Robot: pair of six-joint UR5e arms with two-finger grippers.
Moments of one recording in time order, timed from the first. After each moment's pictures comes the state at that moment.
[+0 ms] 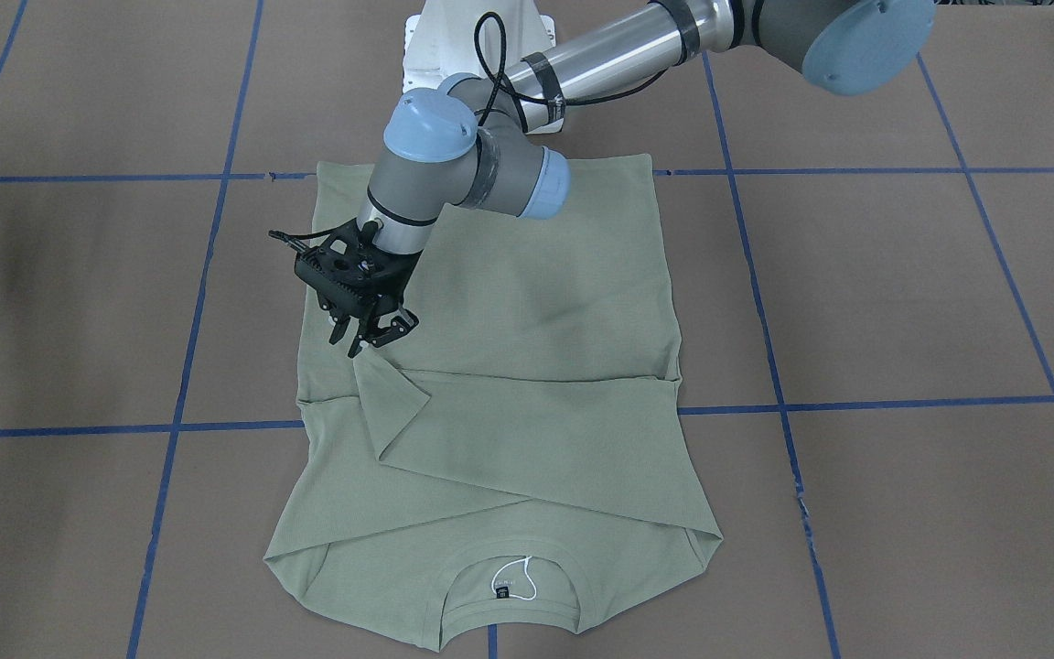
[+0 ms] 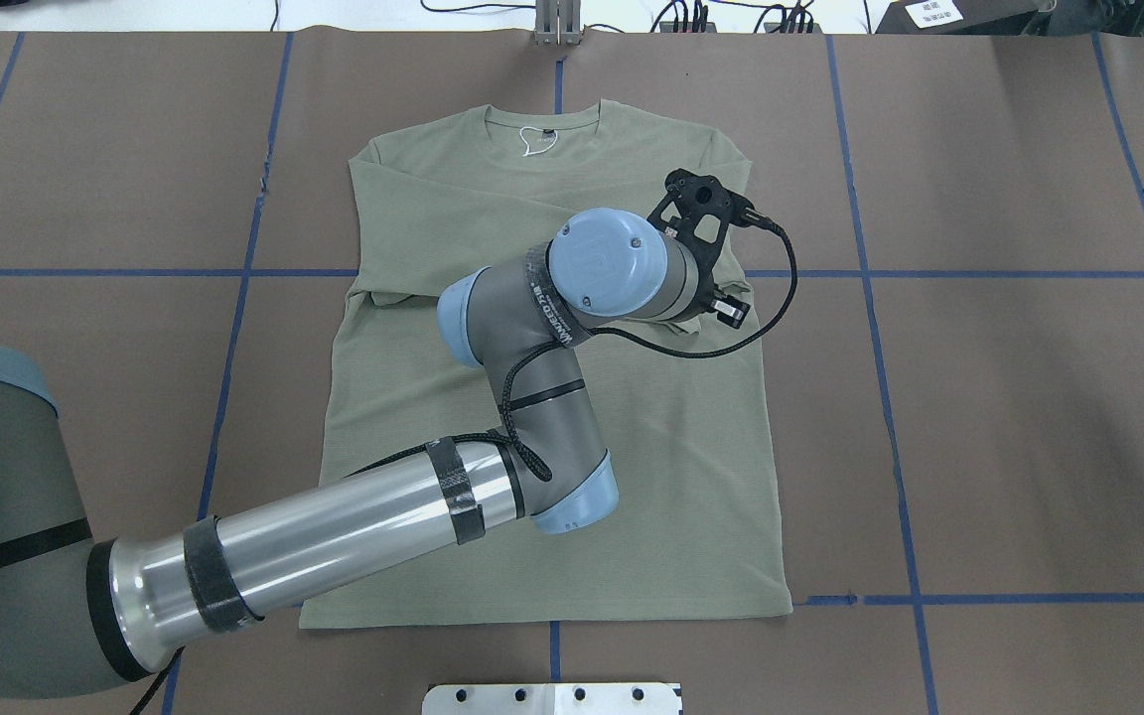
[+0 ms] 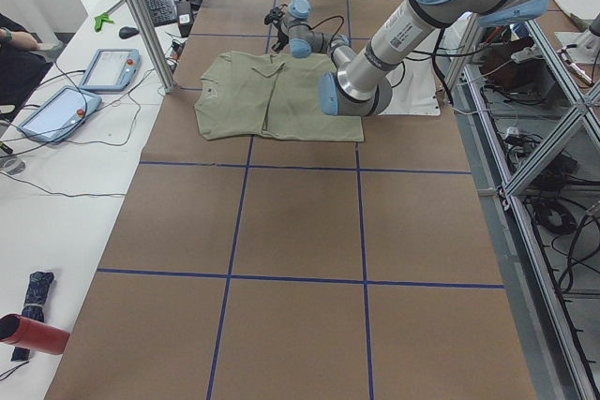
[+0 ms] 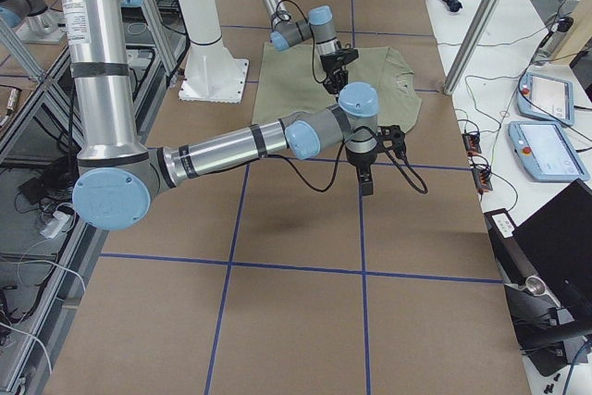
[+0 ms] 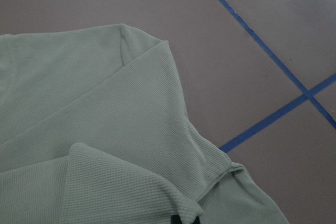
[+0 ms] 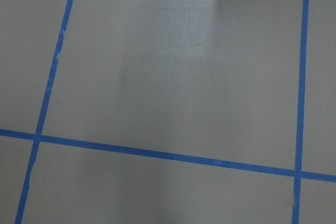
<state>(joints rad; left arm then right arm) -0.47 -2.68 -1.04 -2.29 -1.67 -0.76 1.34 -1.49 1.80 -1.40 2.26 0.36</state>
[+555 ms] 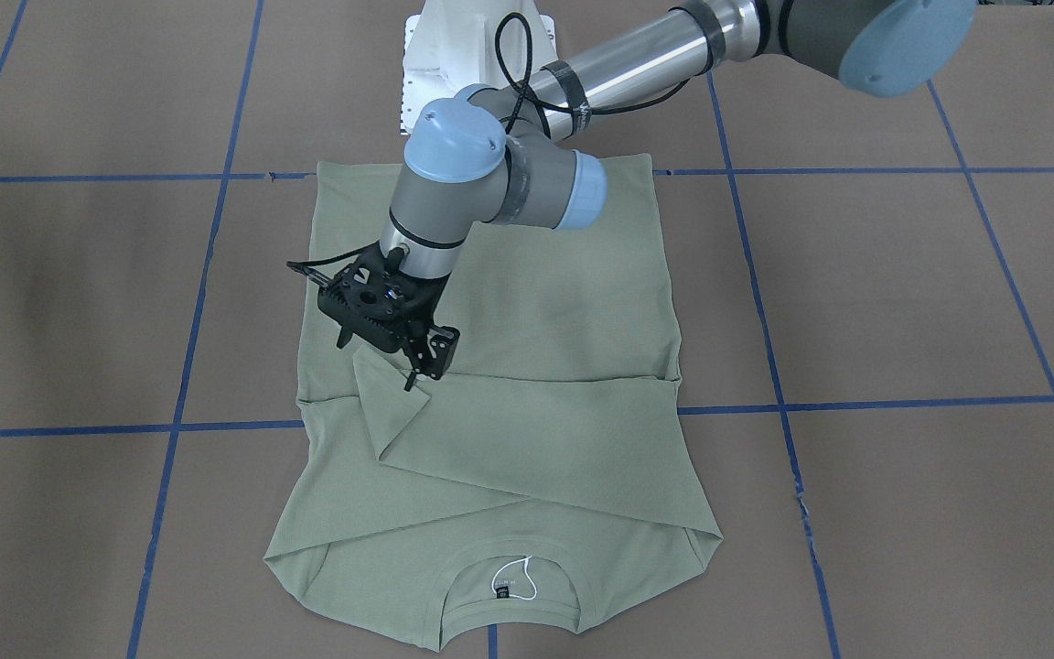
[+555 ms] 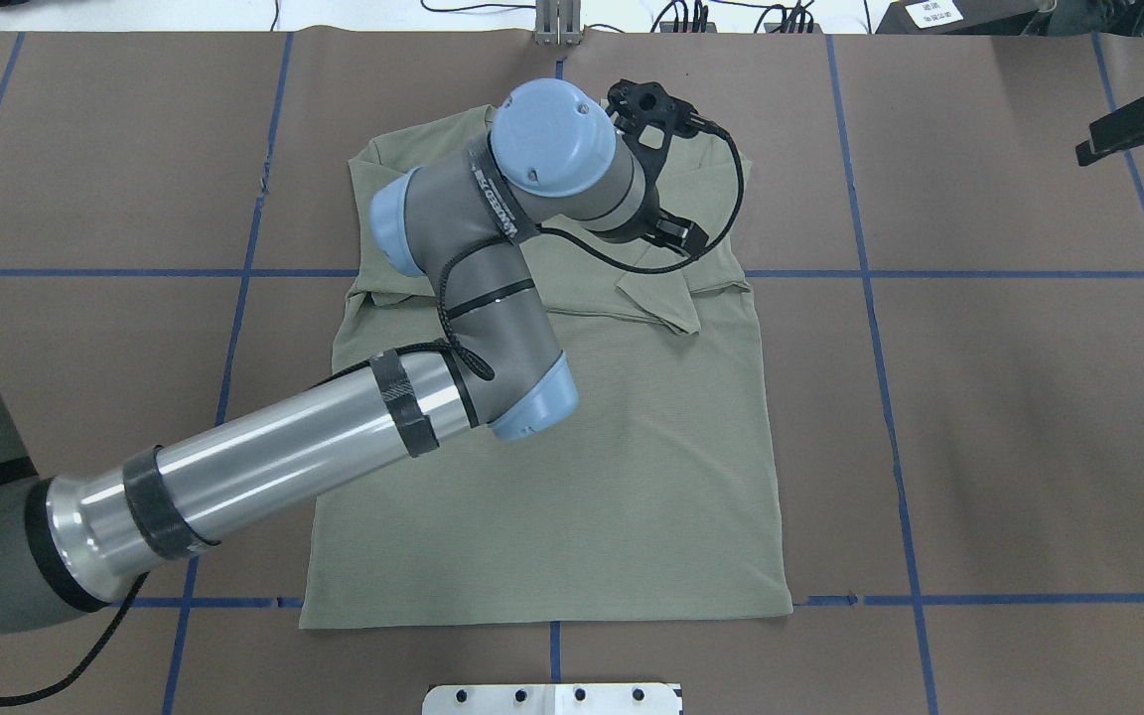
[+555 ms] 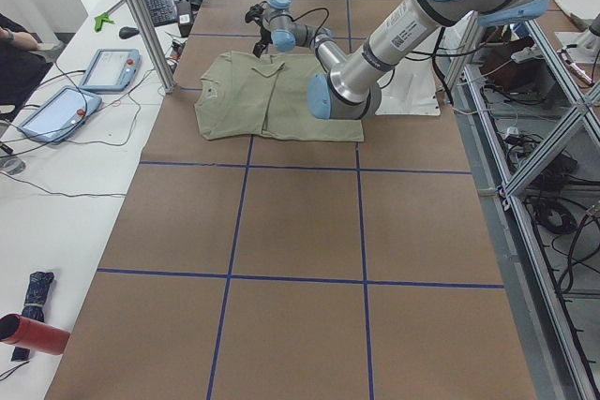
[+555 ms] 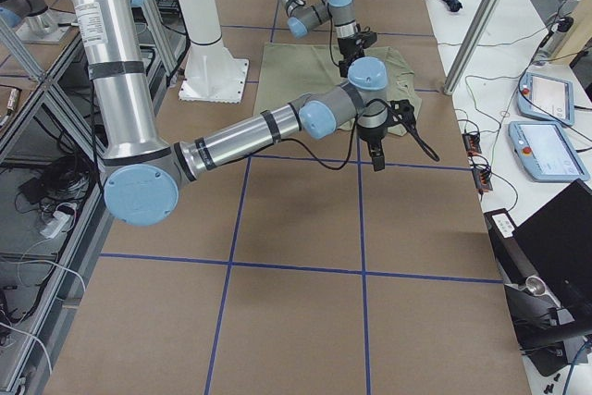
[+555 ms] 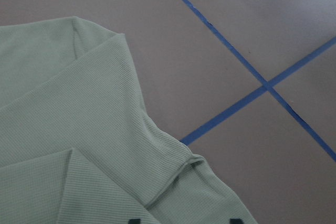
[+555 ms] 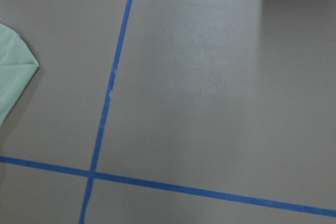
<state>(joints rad) -0.62 -2.62 -1.19 -2.05 -1.82 -0.75 1.25 -1.35 1.80 -1.41 2.20 0.51</state>
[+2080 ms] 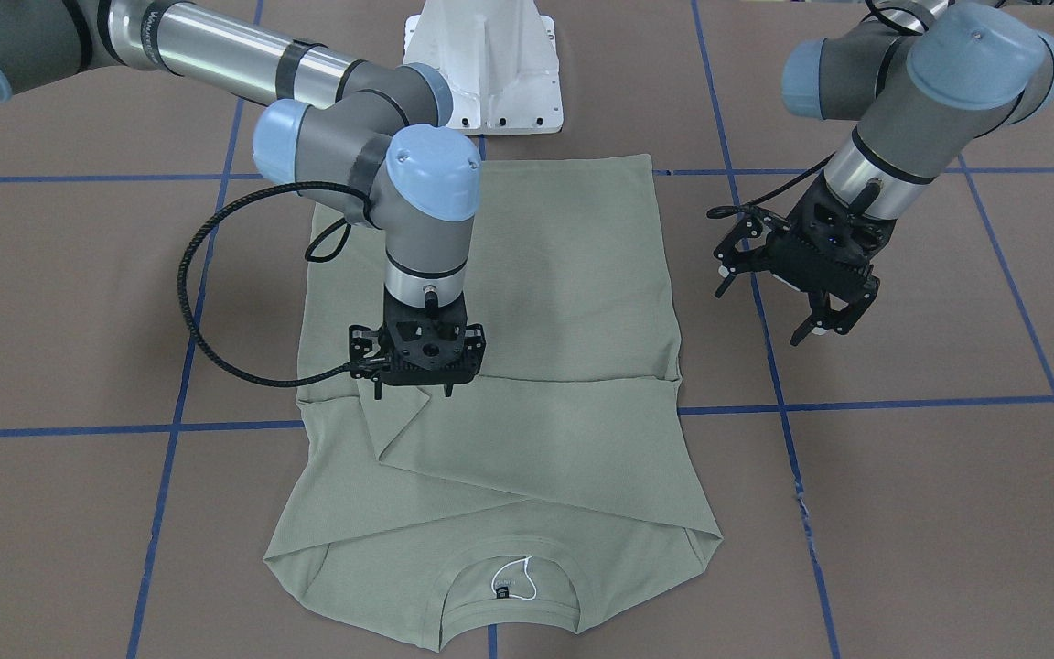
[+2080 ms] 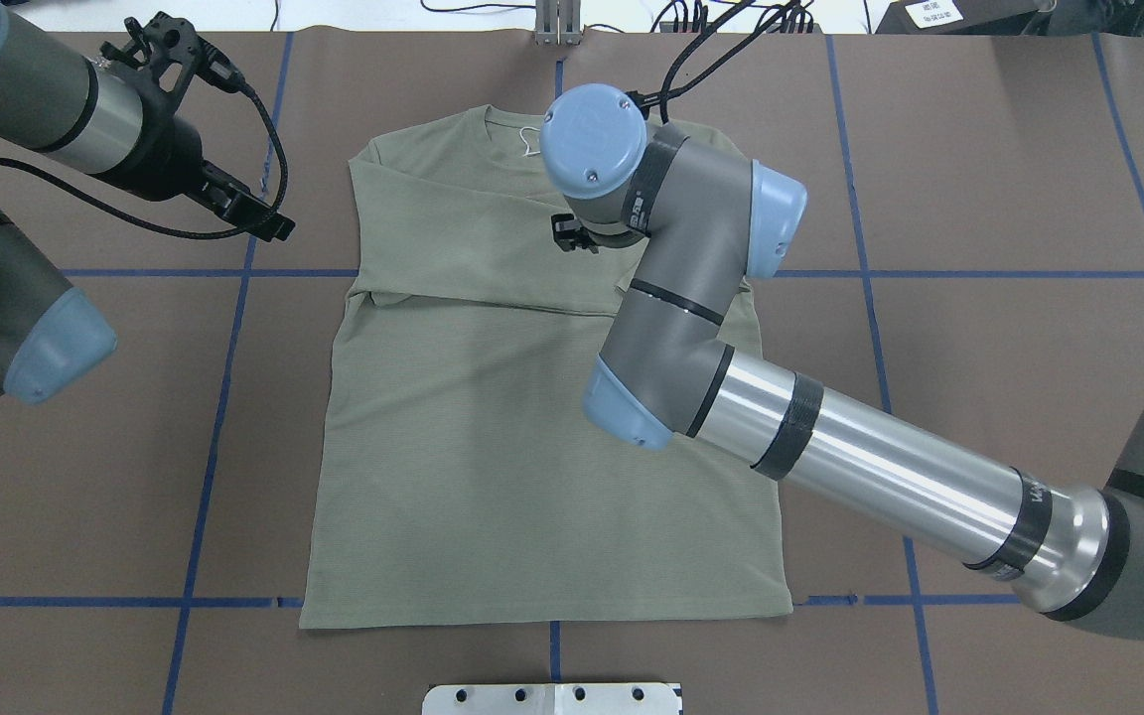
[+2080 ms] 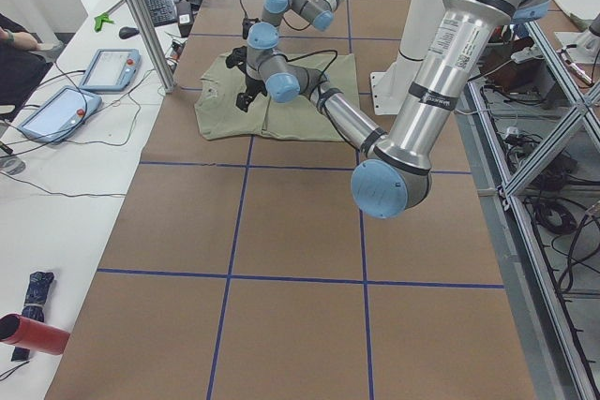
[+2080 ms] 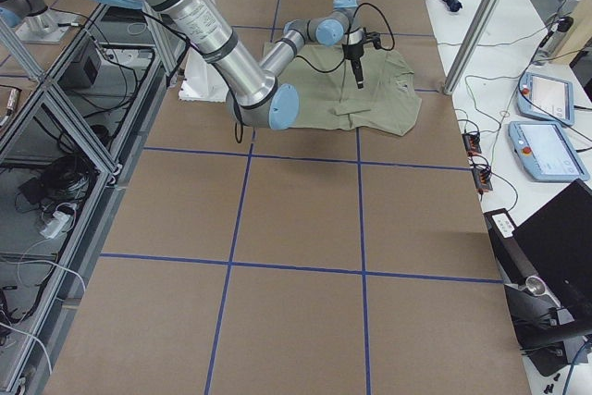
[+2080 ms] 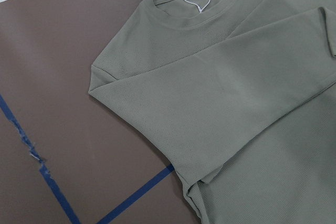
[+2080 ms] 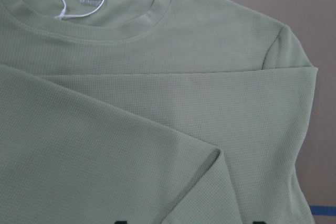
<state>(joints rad) -0.94 -1.97 -1.81 -1.87 -2.14 -0.37 0.60 -0.66 1.34 -1.62 1.62 1.00</state>
